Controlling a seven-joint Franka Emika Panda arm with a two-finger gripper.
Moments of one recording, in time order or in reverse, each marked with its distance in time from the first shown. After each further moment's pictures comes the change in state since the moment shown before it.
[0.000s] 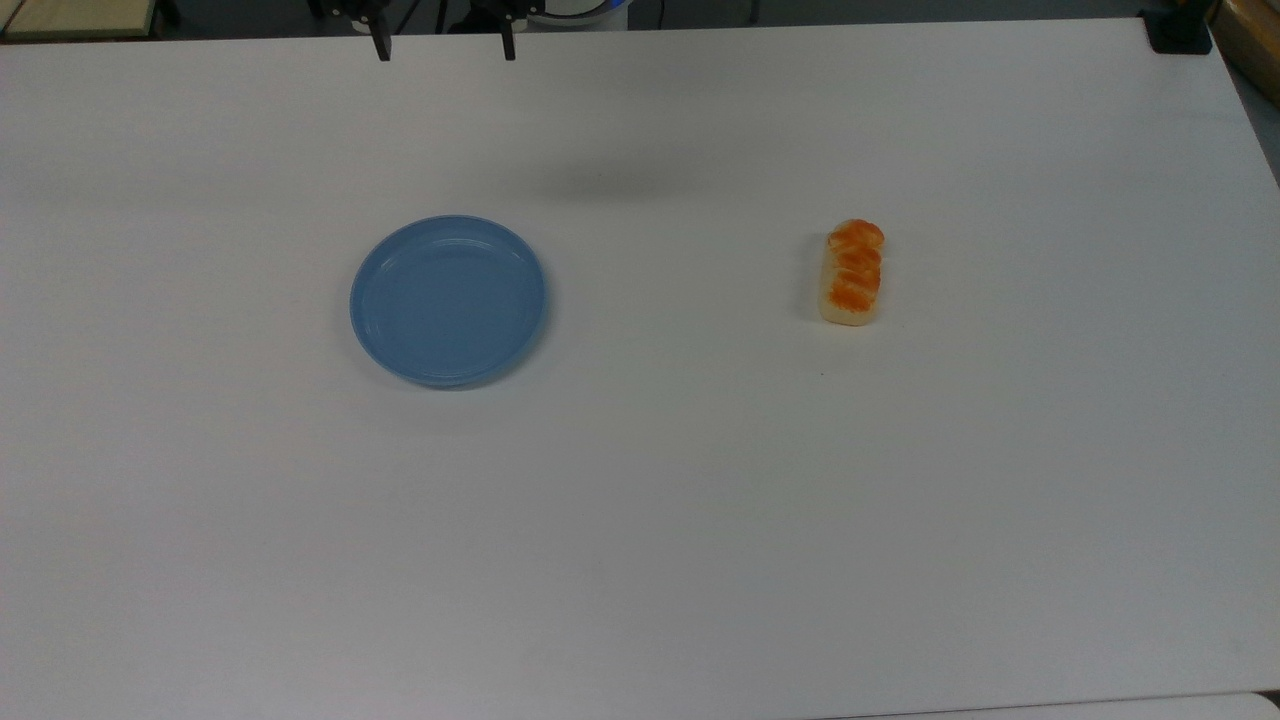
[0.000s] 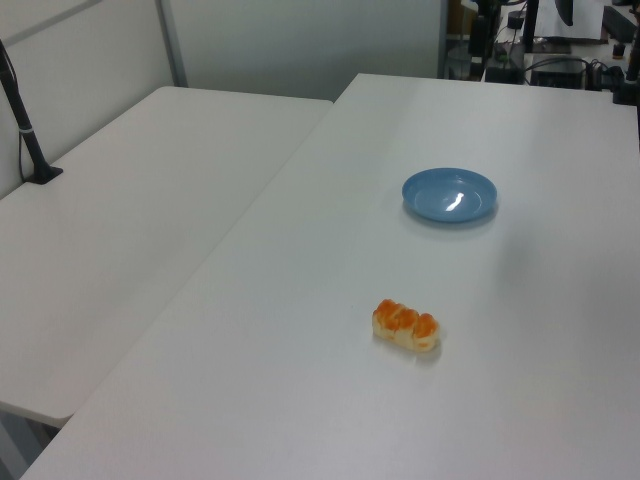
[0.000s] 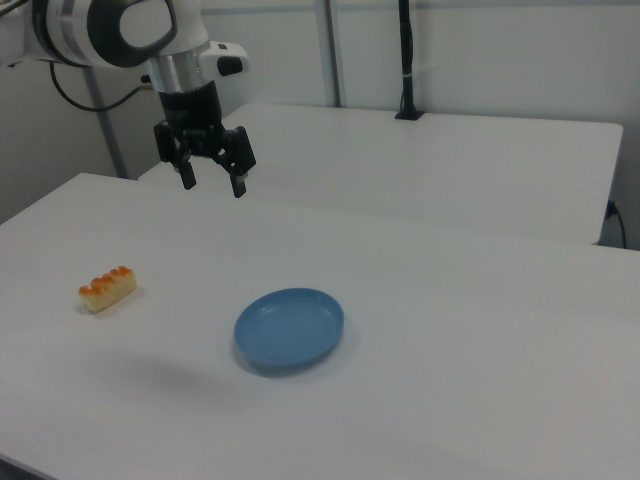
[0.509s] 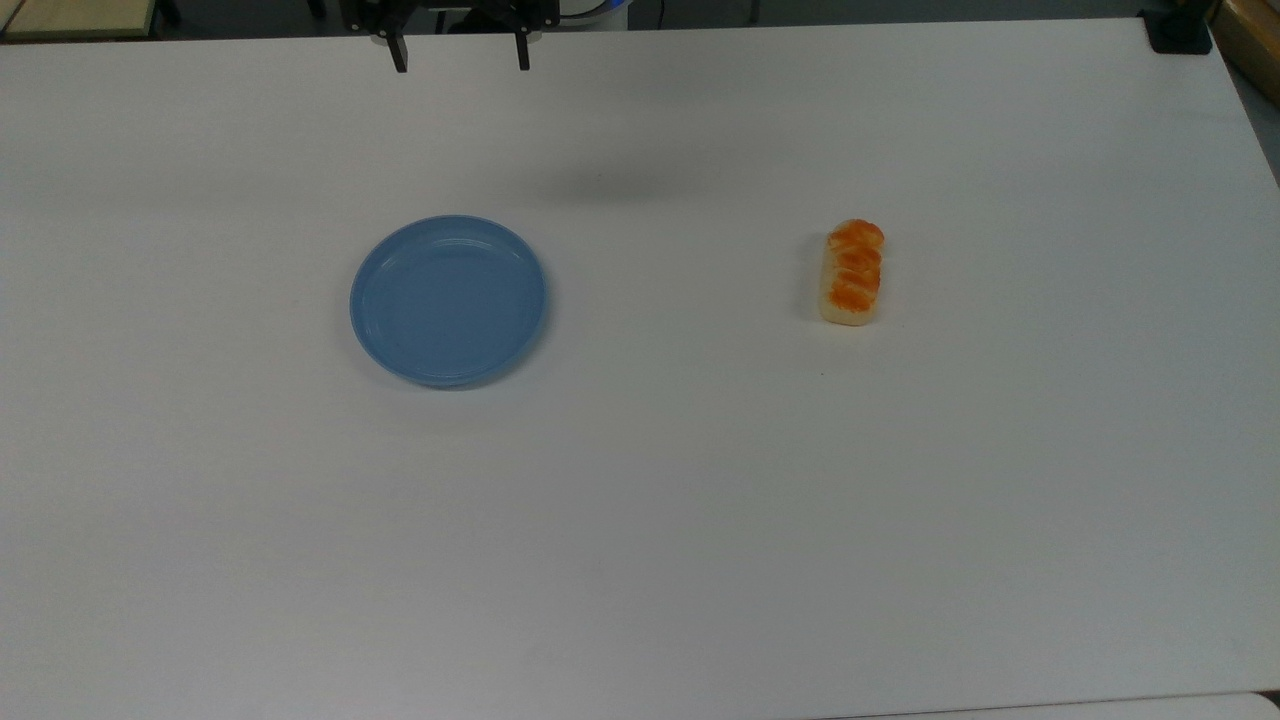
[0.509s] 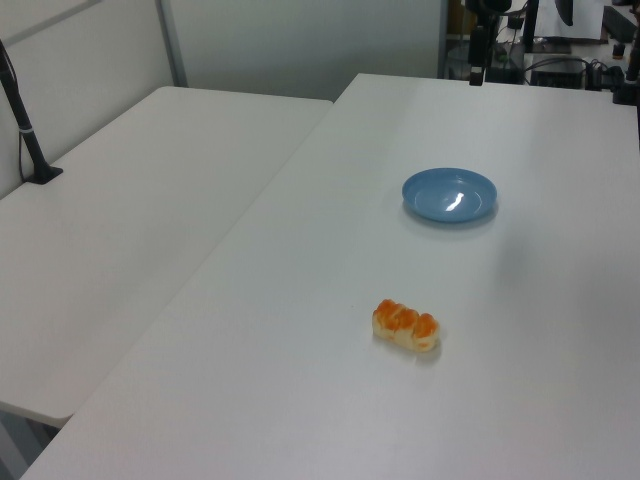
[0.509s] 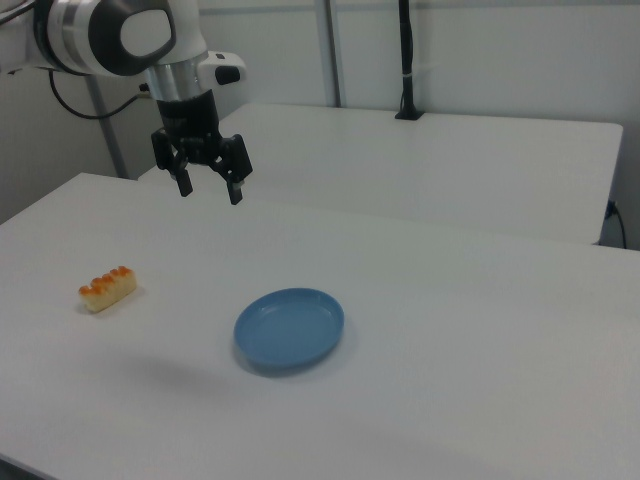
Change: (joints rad) arm 0.001 0.001 0.014 -0.026 0.000 0.010 0.000
